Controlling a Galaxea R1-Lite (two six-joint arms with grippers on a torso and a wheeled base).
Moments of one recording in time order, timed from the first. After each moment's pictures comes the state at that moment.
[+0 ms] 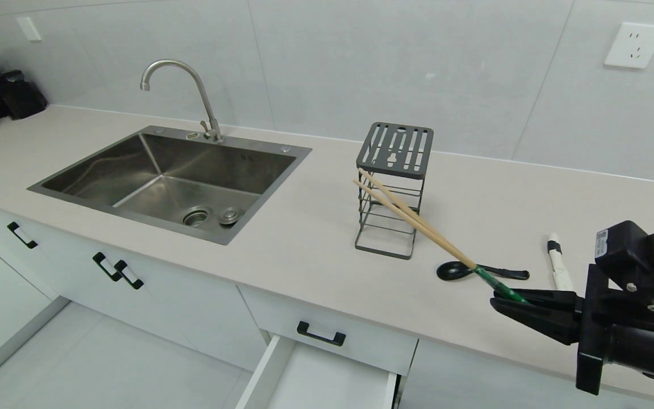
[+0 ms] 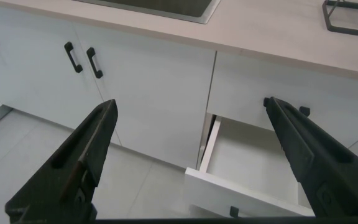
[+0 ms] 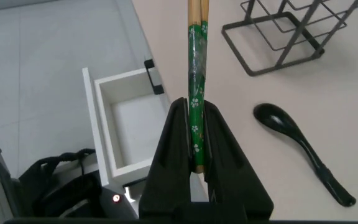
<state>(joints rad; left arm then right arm) 0.00 0.00 0.00 0.00 0.03 -0.04 0.54 1.29 -0.46 -0.58 0.31 -0.30</state>
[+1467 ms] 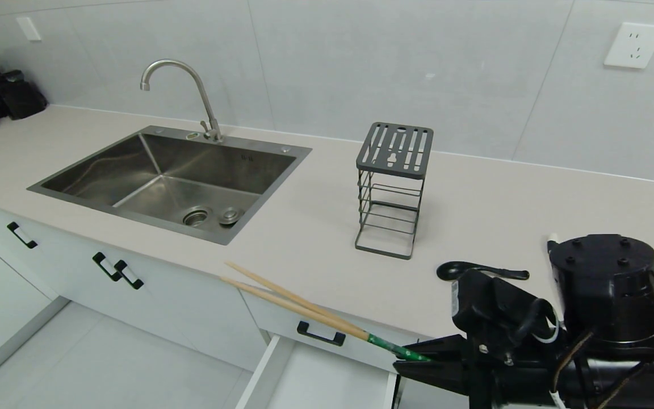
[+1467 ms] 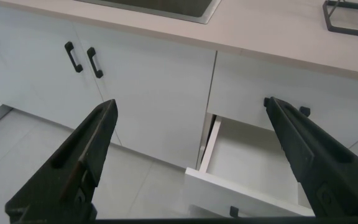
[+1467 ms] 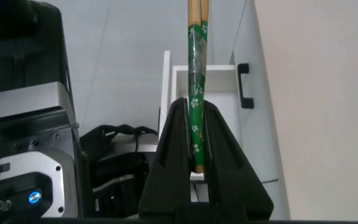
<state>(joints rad) 0.00 0.00 0.00 0.00 0.03 -0.04 0.83 1.57 -0.62 -0.54 0.37 -0.31</state>
